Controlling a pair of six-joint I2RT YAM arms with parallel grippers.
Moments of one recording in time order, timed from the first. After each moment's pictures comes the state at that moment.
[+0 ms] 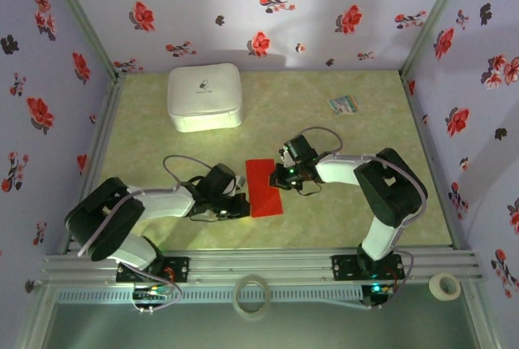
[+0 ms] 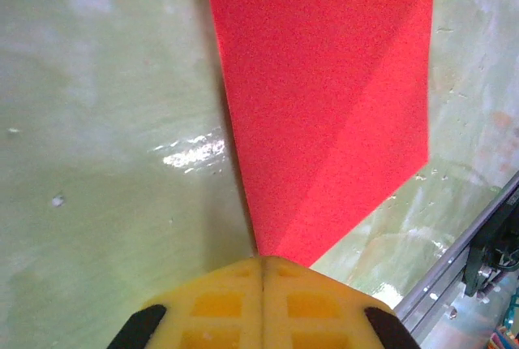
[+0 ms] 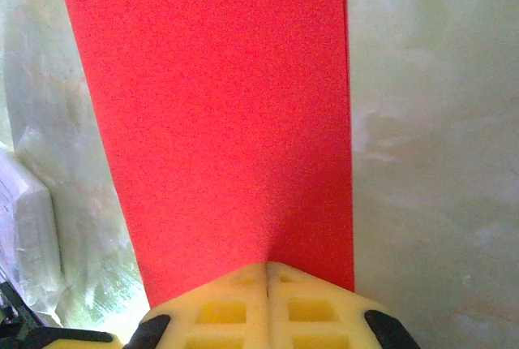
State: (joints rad) left arm -0.83 1.48 0.53 -0.04 0.44 -0.86; right arm 0.62 1.74 0.82 -0.14 -0.47 0.72
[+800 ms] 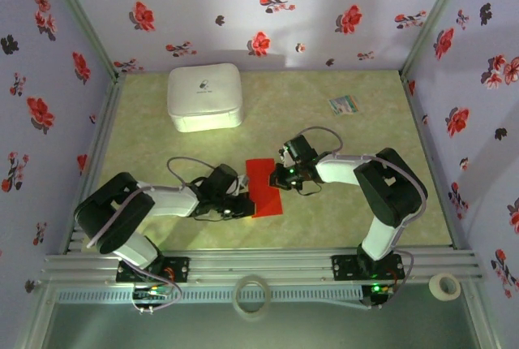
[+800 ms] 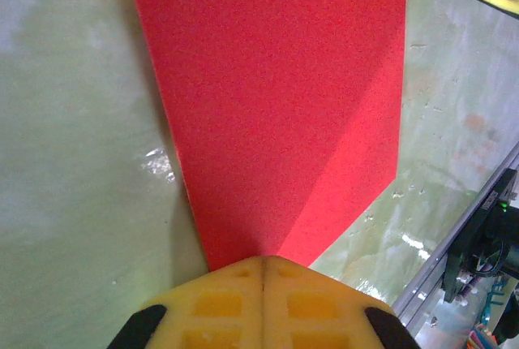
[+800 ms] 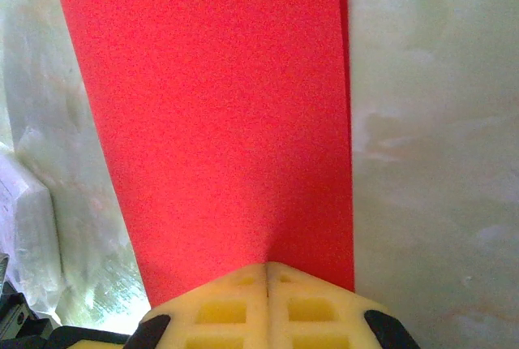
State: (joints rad) left arm -0.84 1.56 0.52 0.11 0.48 -0.89; right arm 0.62 1.74 0.82 -0.14 -0.47 0.72
